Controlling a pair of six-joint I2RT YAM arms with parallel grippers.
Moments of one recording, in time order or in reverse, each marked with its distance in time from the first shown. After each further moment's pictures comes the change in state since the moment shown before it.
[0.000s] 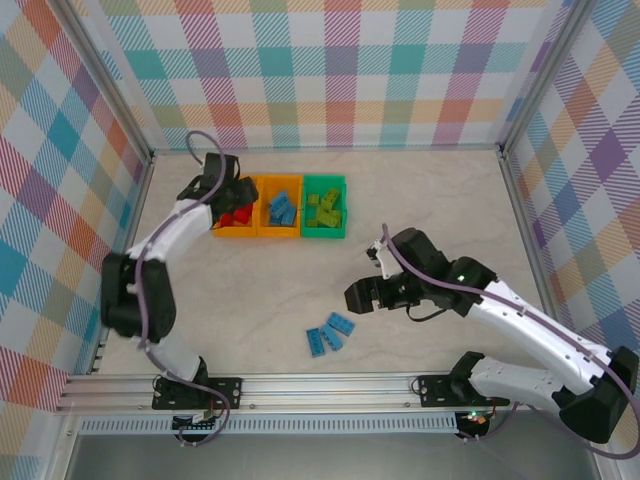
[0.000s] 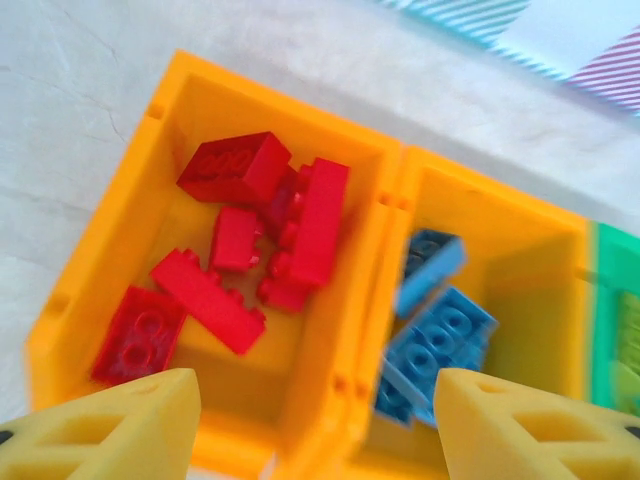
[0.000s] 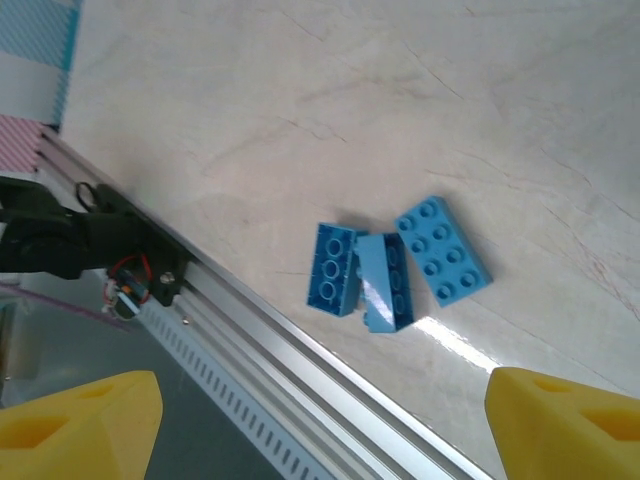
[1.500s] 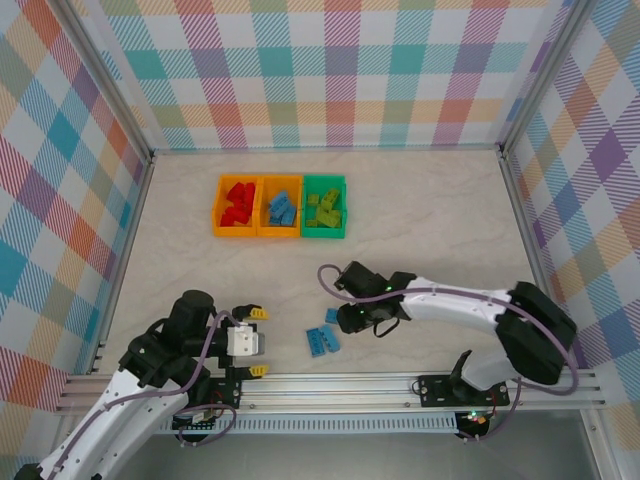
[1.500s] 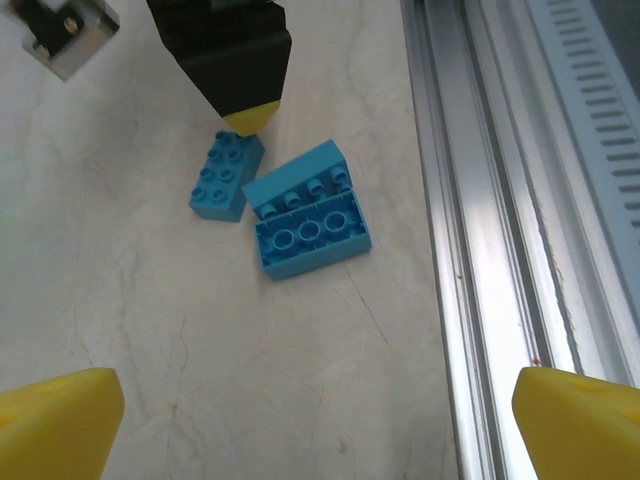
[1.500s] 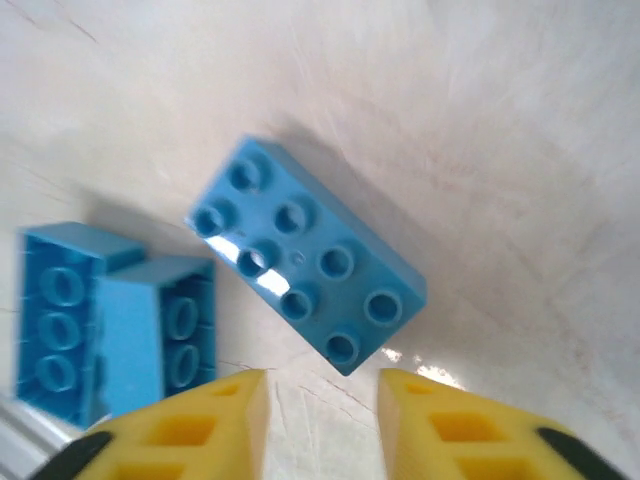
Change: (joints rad) left arm -0.347 -1.270 -0.851 -0.428 0.727 1.329; right arm 0.143 0.356 -0.179 0.307 0.251 -0.087
